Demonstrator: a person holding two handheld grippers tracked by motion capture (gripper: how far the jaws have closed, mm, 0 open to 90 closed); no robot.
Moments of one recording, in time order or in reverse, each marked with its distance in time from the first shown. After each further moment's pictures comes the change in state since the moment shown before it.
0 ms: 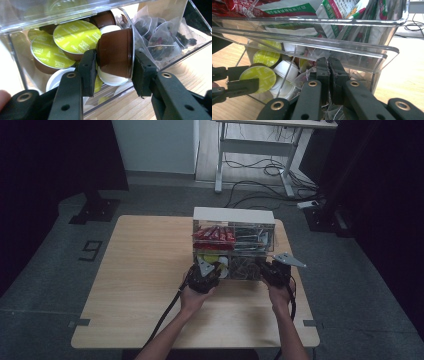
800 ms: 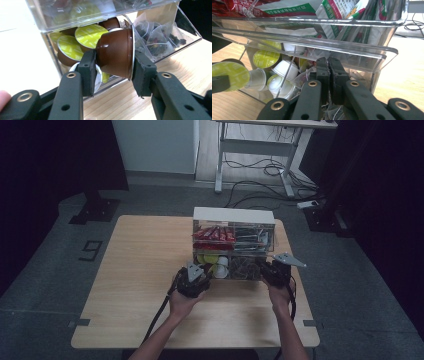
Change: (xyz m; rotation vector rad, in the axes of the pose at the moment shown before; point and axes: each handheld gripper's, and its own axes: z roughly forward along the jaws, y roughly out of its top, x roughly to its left) left arm 0.016 -0.005 -0.040 -0.035 -0.006 0.010; right arm 0.000 0.001 -0.001 0.004 -0.003 0.001
